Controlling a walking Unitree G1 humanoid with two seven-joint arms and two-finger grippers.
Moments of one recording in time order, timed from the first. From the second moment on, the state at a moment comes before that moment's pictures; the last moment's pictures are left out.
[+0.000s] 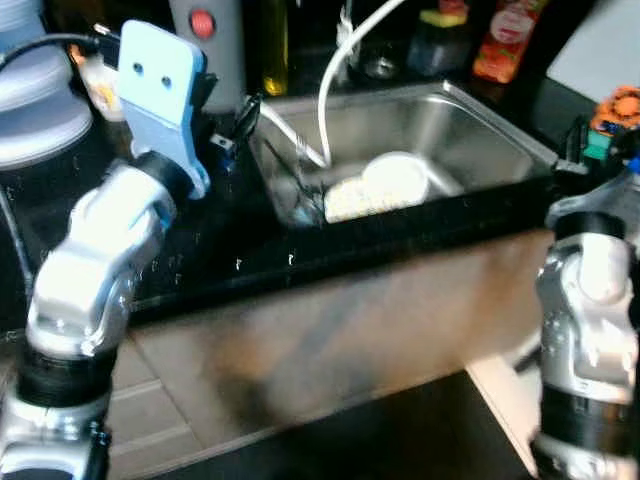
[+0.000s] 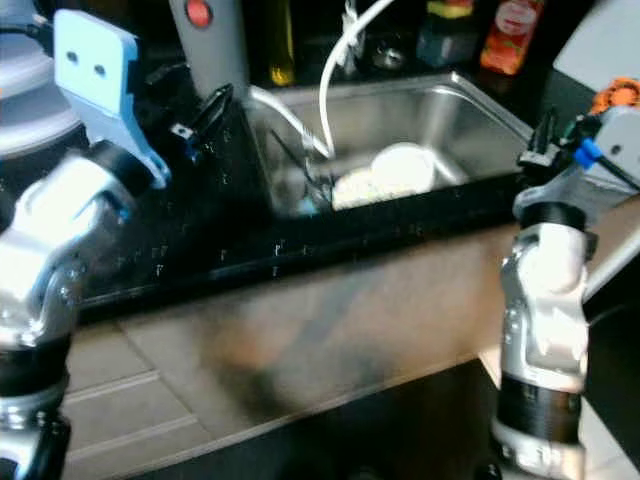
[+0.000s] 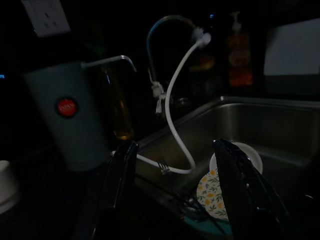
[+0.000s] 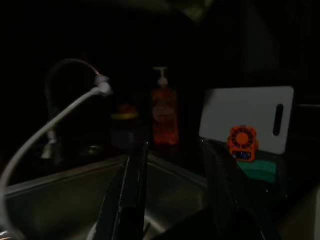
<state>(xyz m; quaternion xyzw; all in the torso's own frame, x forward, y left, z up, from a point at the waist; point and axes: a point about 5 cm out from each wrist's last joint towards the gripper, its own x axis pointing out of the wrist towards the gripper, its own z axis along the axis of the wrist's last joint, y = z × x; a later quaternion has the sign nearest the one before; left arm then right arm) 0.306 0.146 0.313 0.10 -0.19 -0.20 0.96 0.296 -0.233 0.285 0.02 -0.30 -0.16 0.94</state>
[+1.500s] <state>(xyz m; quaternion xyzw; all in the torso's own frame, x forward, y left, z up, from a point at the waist) 0.215 0.224 -0.021 0.07 0.38 -0.09 0.92 0.151 -0.215 -0.083 -0.06 0.43 -0.07 0.90</state>
